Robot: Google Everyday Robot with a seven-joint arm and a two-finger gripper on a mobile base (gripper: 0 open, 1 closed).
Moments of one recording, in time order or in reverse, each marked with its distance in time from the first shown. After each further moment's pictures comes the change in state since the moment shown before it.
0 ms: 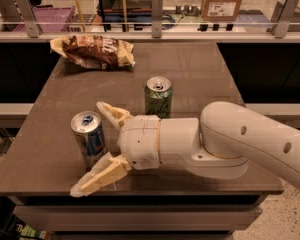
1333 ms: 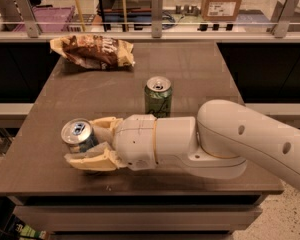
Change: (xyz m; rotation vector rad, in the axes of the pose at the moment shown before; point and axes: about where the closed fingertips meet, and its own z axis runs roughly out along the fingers) arm -0.008 0.007 0.006 -0.013 0.007 -0.022
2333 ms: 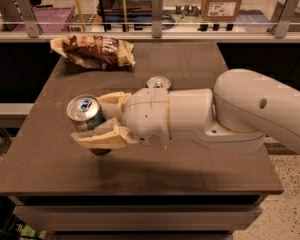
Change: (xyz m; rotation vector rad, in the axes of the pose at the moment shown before) arm -0.038 -0.023 -0.026 0.002 0.001 -0.078
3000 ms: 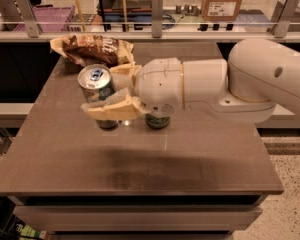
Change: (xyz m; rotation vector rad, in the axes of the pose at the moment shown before) arm -0.027 -0.040 -0.024 0.001 -0.035 -0.028
